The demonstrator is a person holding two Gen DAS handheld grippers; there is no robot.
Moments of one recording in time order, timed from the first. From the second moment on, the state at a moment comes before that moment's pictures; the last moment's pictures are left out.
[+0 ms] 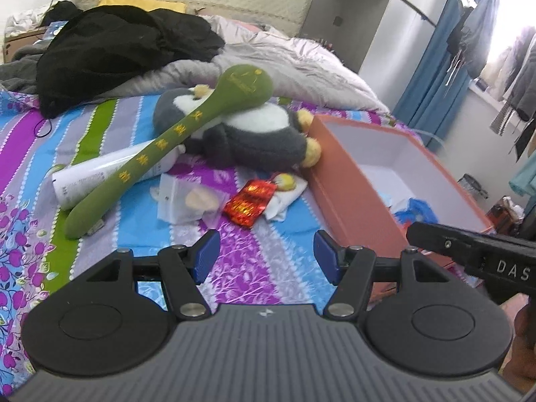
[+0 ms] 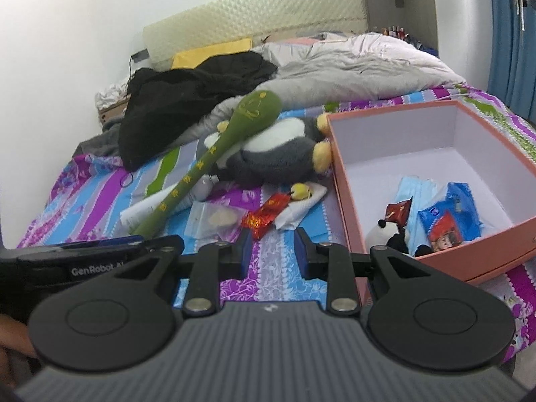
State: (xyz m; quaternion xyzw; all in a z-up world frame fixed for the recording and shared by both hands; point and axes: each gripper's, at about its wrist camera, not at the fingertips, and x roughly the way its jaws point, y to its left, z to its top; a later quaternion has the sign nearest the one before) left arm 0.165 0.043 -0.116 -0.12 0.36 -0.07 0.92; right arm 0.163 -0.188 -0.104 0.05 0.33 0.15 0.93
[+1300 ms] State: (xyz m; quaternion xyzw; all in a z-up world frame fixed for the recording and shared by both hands) left arm 0.366 0.040 -0.262 -0.01 0.40 -0.21 0.89; right arm 0.381 -0.118 -0.232 -0.05 0.38 0.07 0.92
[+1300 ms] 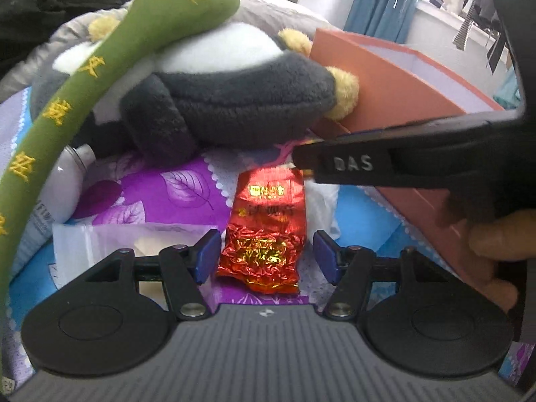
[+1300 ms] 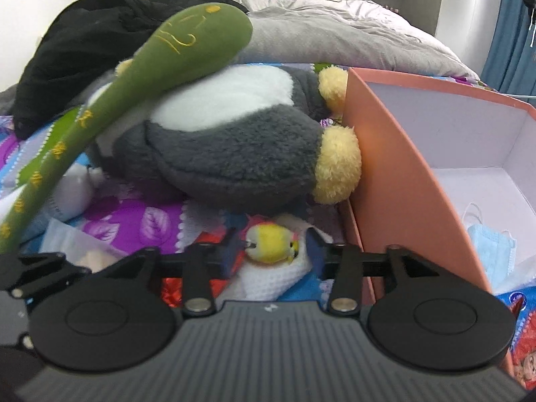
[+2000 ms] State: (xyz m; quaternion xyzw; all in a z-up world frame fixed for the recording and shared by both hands) left arm 0.337 0.045 -0.235 -0.06 0.39 -0.16 0.91; right arm 0.361 -0.119 -0.206 -0.03 0.36 0.10 0.93
